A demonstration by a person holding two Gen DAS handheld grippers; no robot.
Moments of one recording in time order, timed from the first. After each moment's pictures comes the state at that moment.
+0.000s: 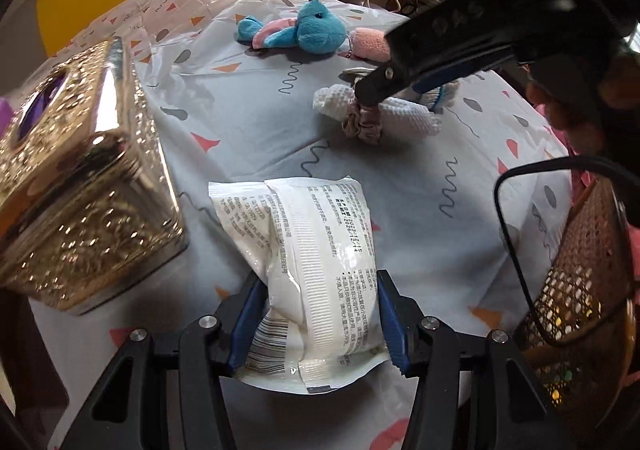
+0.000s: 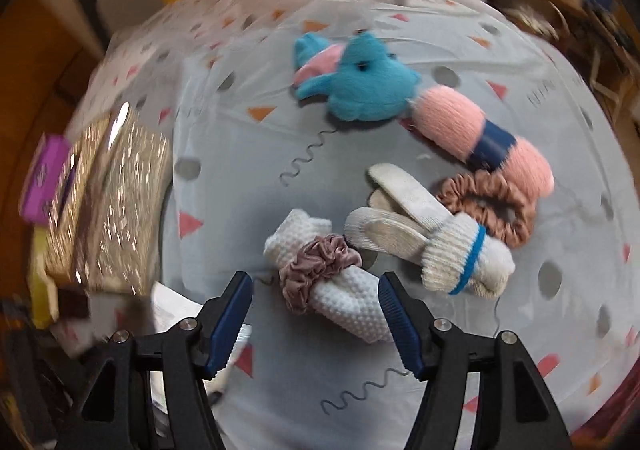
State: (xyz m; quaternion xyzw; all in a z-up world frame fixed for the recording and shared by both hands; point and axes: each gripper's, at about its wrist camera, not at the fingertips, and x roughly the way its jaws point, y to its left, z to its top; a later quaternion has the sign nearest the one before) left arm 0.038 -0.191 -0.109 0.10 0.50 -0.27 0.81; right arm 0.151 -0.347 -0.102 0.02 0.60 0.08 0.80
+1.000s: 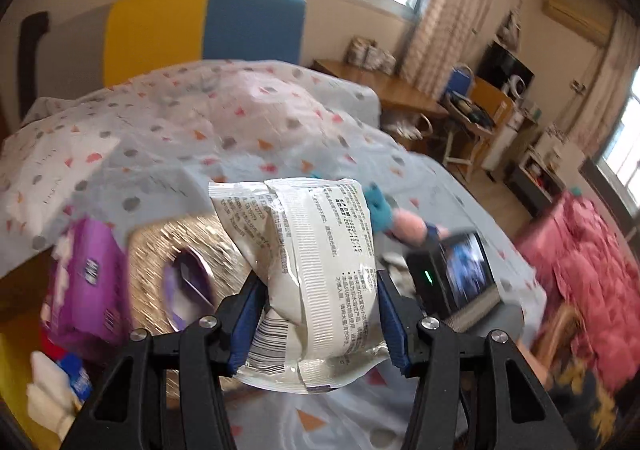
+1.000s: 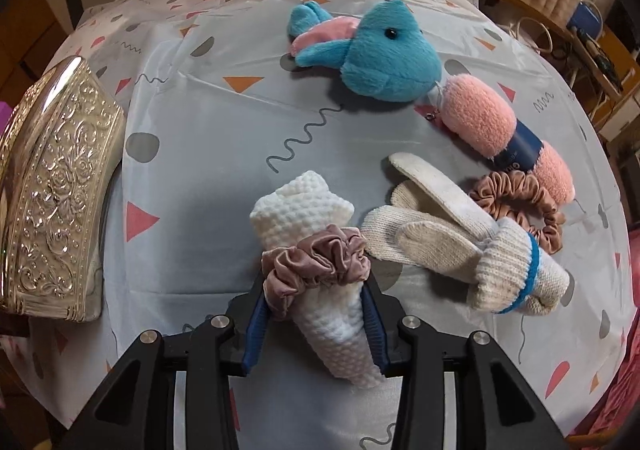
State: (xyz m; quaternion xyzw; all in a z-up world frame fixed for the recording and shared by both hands) left arm 0.130 -0.127 0.028 -0.03 0.40 -0.22 0.89; right arm 0.153 -0.314 -0.149 0.00 0.58 0.01 0.81
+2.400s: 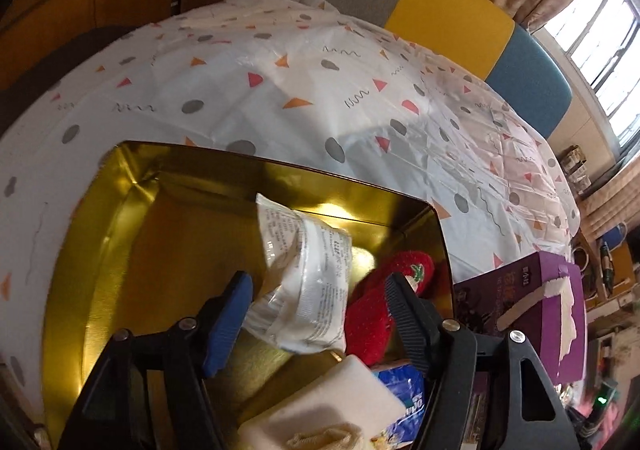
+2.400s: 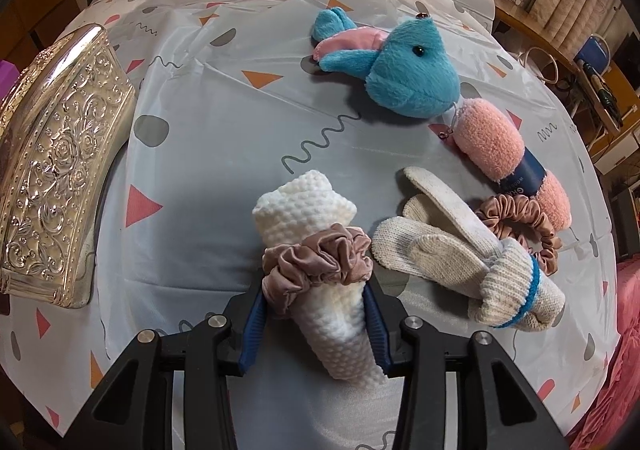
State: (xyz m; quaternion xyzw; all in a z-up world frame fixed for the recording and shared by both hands) left arm 0.158 0.185 -0.072 -0.22 0.45 0.10 0.86; right arm 0.146 -0.295 -0.155 -0.05 0.57 0.01 0.82
